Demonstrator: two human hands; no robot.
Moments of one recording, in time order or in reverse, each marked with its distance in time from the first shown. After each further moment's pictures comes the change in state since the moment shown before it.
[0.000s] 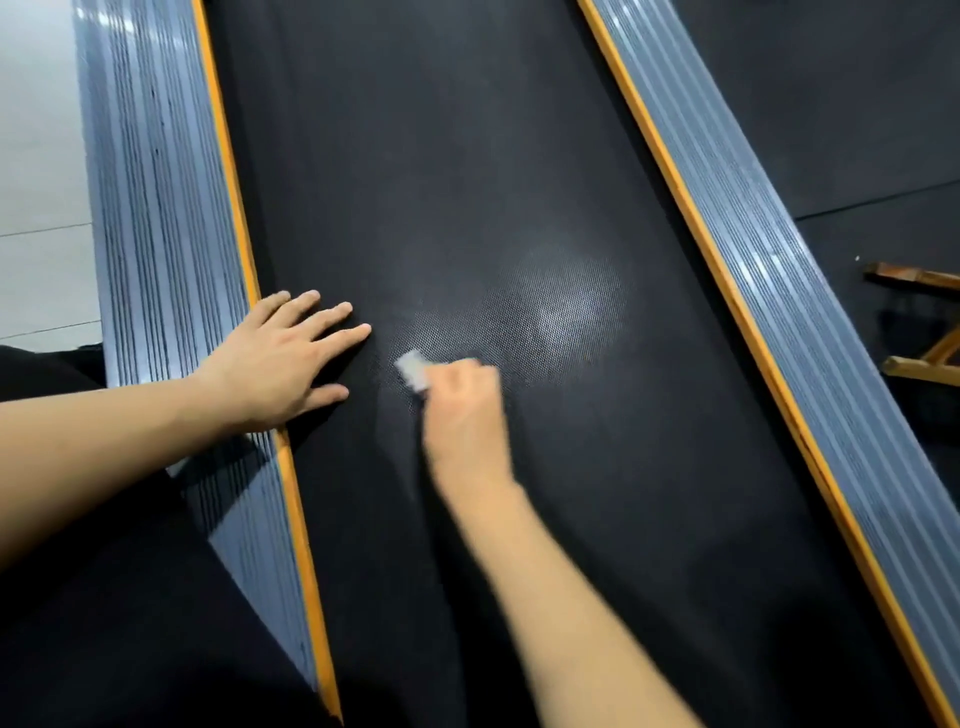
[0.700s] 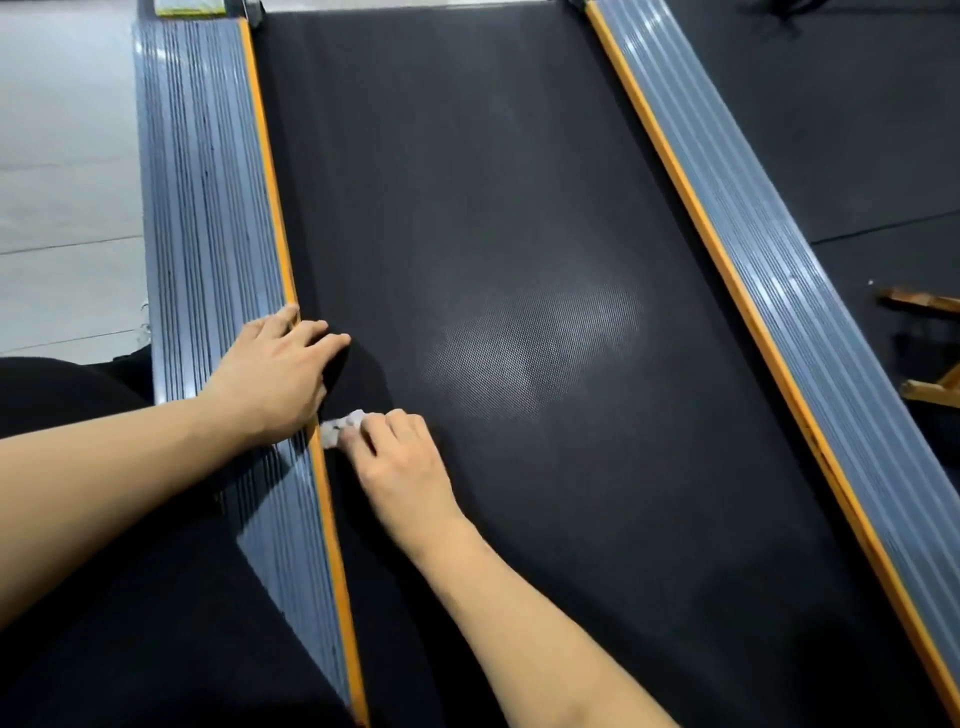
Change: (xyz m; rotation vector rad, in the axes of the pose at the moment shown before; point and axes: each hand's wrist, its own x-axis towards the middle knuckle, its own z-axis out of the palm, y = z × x) left_hand -0.020 -0.011 -0.005 -0.104 -0.022 -0.203; right_hand -0.021 -0.068 0.014 0.089 0.084 -0.375
